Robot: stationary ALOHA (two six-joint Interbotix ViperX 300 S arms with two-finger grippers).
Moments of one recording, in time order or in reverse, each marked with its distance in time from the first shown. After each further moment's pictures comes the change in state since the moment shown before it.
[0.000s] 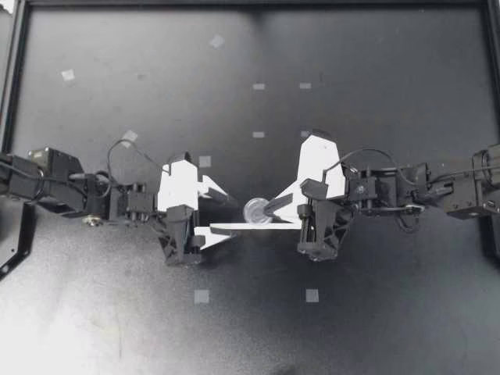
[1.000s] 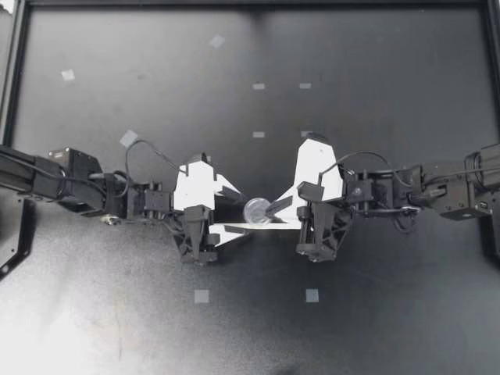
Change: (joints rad) left arm 0.009 0.077 -0.071 0.000 -0.002 0.021; right arm -0.002 0.037 -0.006 0.000 0.002 0.003
